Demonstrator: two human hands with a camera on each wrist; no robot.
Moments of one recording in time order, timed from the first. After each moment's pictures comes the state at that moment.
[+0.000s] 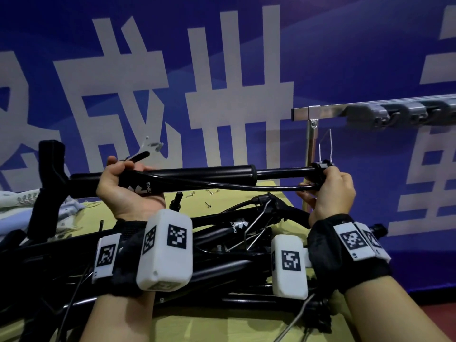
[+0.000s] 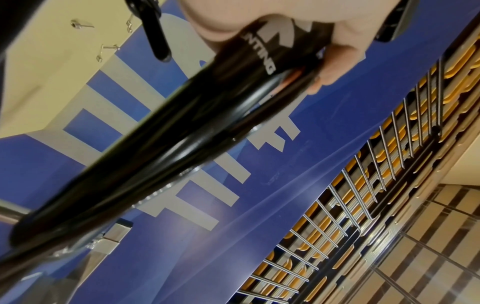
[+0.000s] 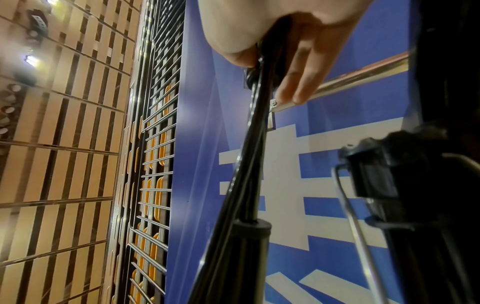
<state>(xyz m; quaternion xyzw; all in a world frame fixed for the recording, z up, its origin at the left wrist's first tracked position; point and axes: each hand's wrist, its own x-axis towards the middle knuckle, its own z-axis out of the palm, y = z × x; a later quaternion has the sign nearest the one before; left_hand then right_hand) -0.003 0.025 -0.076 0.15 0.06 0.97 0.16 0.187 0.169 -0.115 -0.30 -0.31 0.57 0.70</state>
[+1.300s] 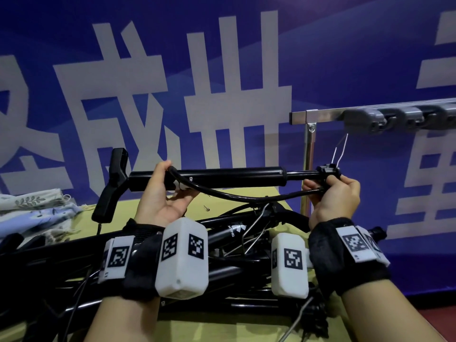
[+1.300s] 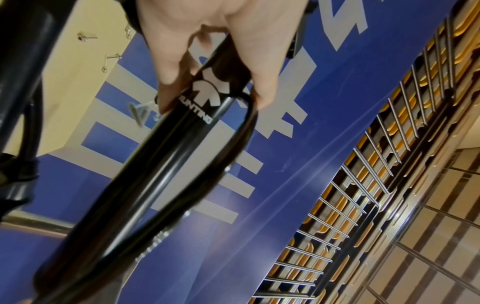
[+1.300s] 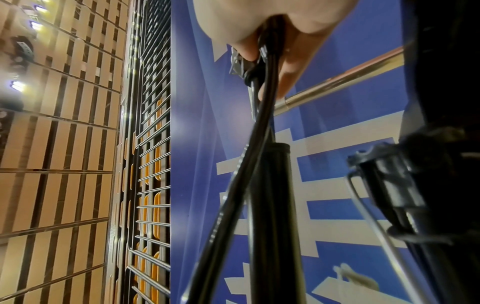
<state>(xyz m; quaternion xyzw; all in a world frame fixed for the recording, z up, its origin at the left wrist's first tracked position) 0.010 0.040 -0.076 0.11 0.34 0.86 0.37 0.191 0.173 -0.112 -0.25 -0.22 0.59 0.74</state>
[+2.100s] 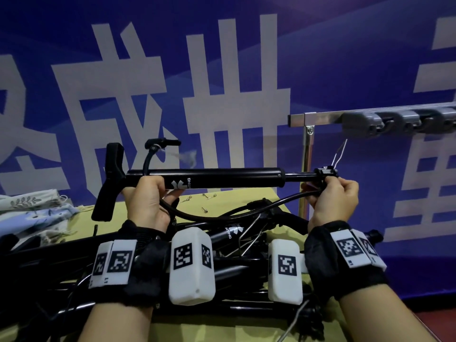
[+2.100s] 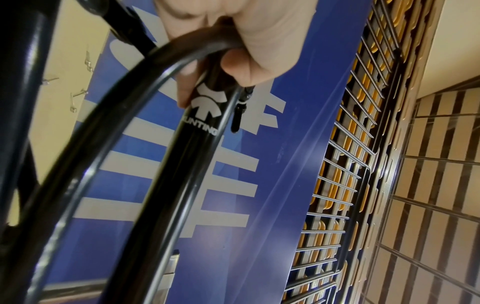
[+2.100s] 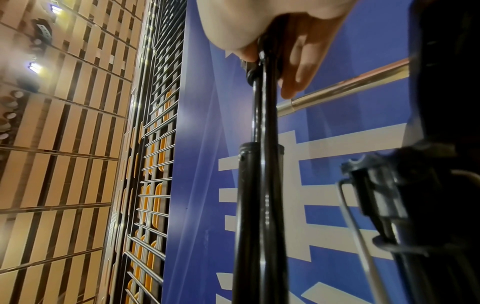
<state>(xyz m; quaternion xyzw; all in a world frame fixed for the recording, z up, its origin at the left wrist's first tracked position) -0.006 0.043 -0.084 0.15 0.39 0.90 0.15 0.188 0.179 -0.119 -0.30 -0.26 0.53 0.75</state>
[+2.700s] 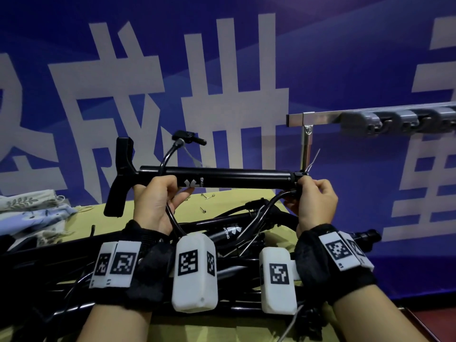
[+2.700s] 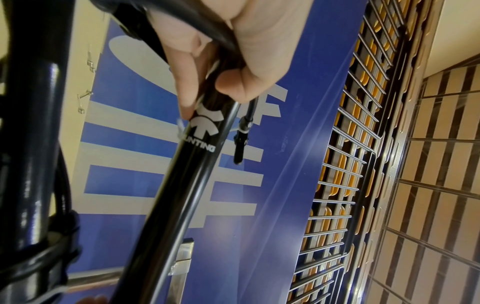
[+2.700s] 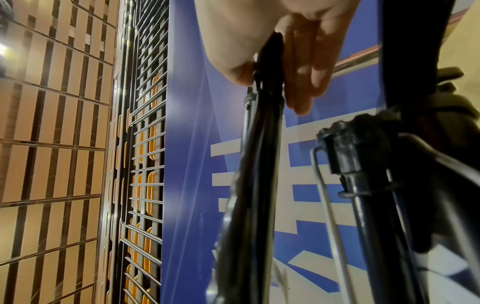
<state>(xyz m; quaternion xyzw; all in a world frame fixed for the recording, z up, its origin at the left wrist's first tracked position) -0.001 0.048 -0.088 0.20 0.40 0.87 0.21 0.175 0.177 -0.131 -0.33 -0.37 0.53 0.68</state>
